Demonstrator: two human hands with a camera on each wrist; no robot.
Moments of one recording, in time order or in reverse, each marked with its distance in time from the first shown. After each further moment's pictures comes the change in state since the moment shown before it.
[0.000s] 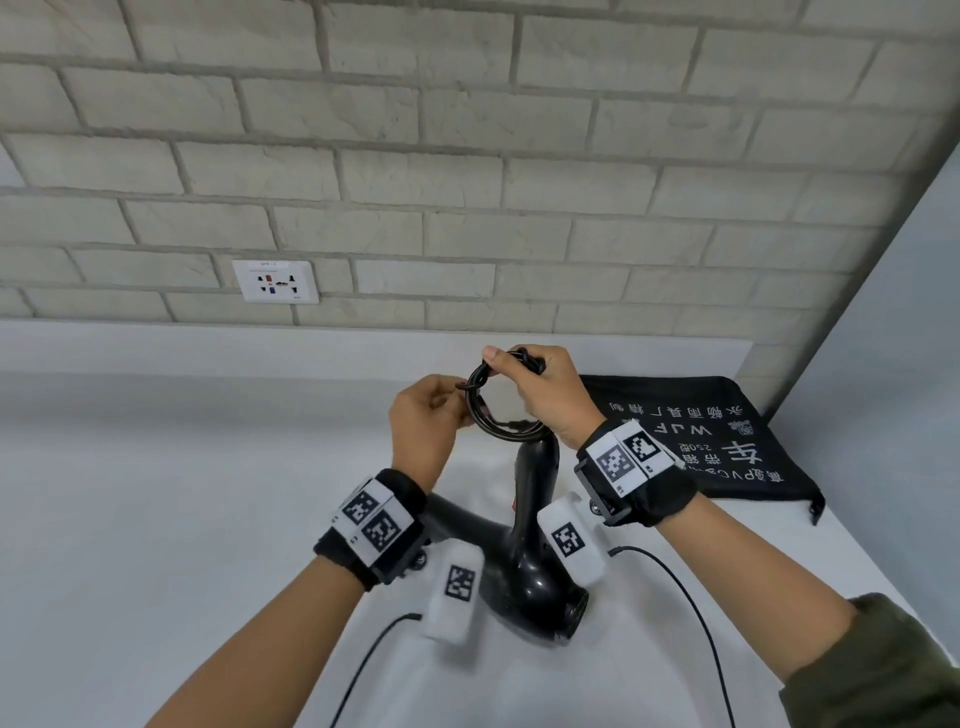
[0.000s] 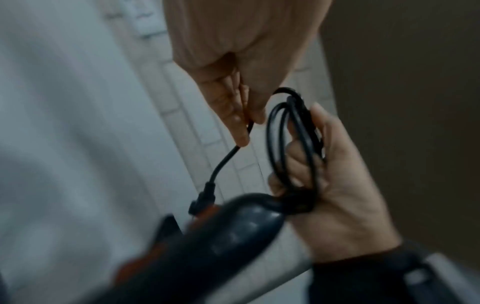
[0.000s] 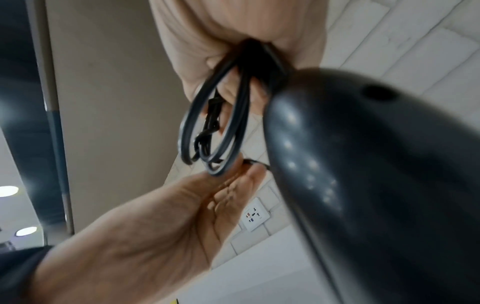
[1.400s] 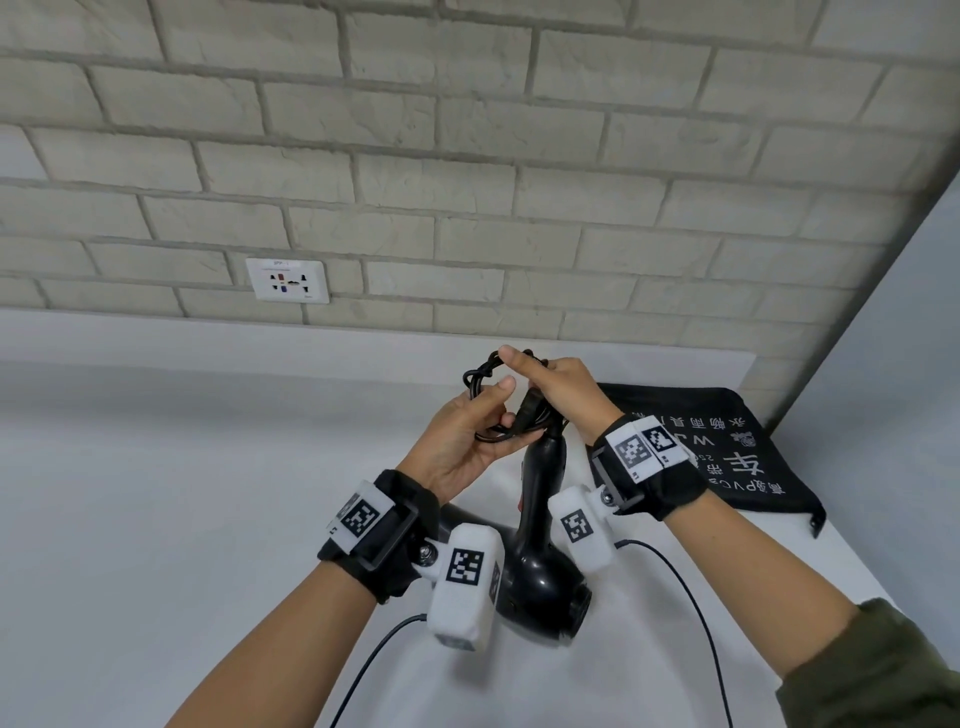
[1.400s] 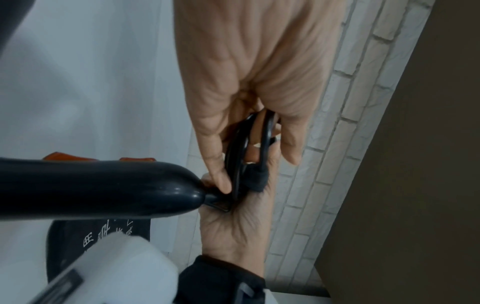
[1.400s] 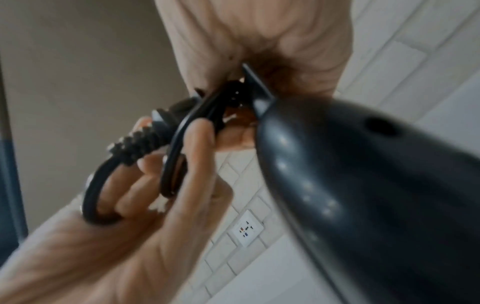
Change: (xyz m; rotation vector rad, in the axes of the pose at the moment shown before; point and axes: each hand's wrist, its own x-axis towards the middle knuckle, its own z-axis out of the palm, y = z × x) left_hand -0.020 0.031 0.006 -0.718 -0.390 -0.481; right_hand 0.015 0.015 -0.013 -0.054 0.000 0.255
